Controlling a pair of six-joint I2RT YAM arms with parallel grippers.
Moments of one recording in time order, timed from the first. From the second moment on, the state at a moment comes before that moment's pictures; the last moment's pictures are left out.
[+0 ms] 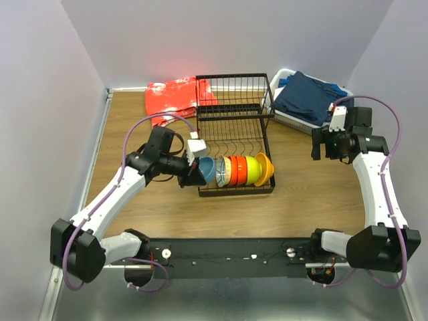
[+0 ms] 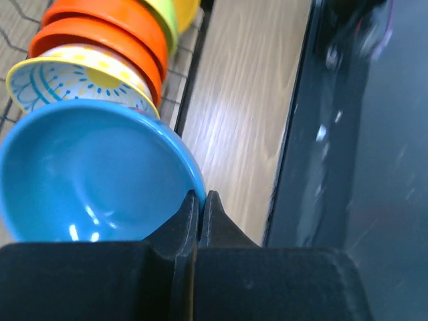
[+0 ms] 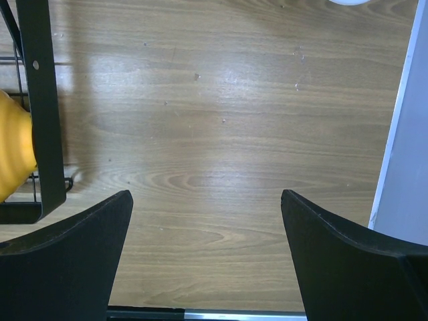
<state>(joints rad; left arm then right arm) -0.46 1.19 0.99 -0.69 0.86 0.40 -0.12 1.21 1.19 -0.88 -0.09 -0.20</state>
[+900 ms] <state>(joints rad) -0.25 1.62 0.44 1.25 0.95 -1.48 -0.13 1.36 1.21 -0.94 -0.04 -0.26</state>
